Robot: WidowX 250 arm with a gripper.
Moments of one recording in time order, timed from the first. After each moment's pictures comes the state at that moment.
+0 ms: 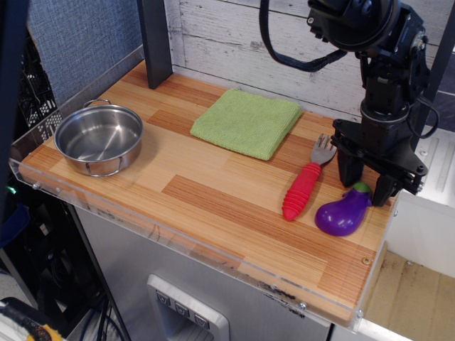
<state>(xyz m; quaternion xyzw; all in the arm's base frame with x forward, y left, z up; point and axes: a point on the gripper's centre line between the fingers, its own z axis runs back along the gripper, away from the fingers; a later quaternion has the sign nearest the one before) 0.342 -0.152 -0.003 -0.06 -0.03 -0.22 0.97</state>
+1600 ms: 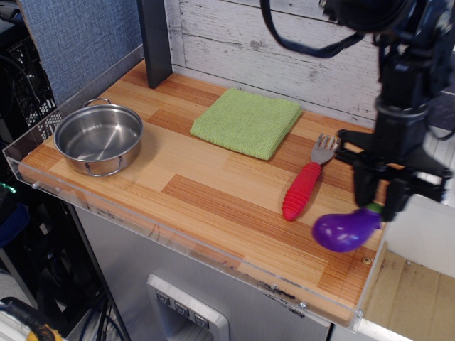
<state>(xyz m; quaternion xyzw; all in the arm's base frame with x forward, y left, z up) 0.317 -0.153 0.038 -0.06 0.02 -0.15 0.99</state>
